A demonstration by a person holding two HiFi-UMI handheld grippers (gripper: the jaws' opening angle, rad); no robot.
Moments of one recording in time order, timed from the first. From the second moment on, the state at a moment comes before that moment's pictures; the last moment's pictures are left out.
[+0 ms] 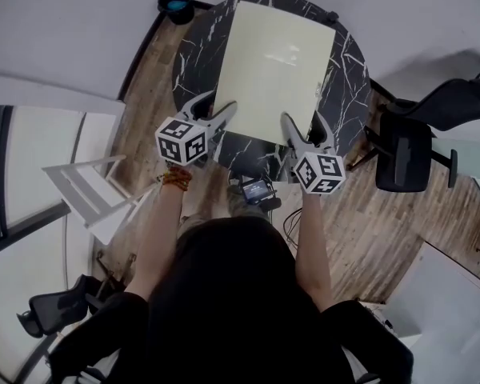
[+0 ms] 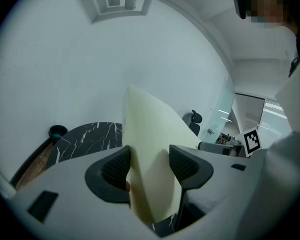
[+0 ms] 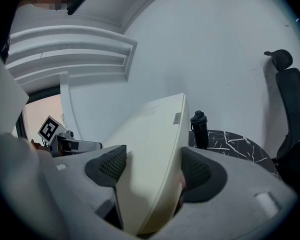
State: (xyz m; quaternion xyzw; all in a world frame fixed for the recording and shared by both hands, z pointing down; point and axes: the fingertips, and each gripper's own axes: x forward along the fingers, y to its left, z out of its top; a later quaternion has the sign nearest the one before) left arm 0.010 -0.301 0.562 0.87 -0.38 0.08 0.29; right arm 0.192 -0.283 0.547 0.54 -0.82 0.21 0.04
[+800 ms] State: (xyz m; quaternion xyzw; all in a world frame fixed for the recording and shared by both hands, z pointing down) left arm 0.013 -0.290 0.624 0.86 -0.37 0.12 0.34; right arm 0.195 -0.273 0.610 0.52 -0.80 0.27 0.08
